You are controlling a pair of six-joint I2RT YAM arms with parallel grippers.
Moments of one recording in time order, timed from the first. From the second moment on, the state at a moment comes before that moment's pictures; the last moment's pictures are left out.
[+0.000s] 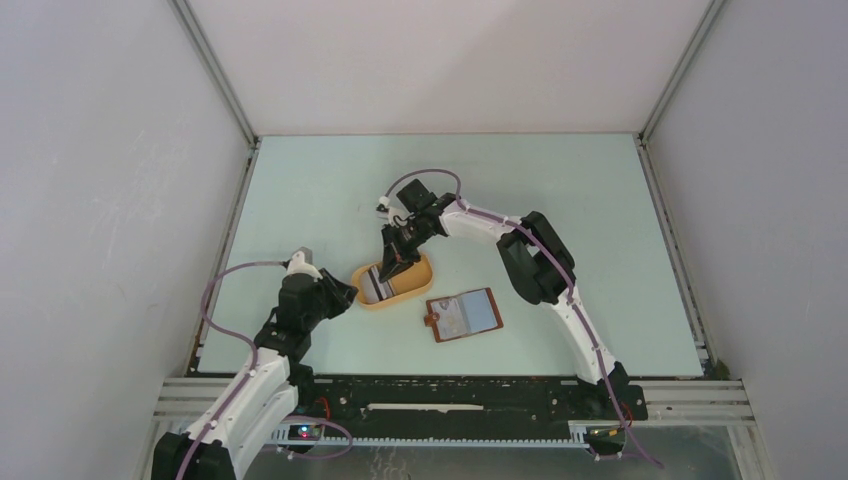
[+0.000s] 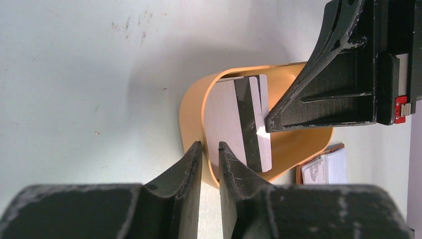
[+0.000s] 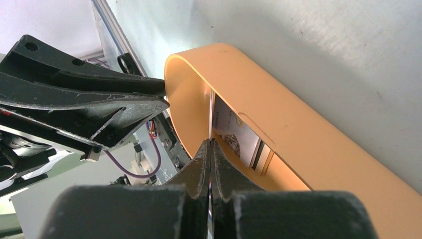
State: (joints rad) left arm -0.22 0.66 0.16 -0.05 0.07 -0.72; right arm 0.75 2.38 1.87 -0.54 -0.85 0.51
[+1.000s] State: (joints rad) left arm -0.22 0.43 0.16 -0.10 0.13 -0.73; right arm 0.67 2.20 1.74 -0.56 -0.84 0.39
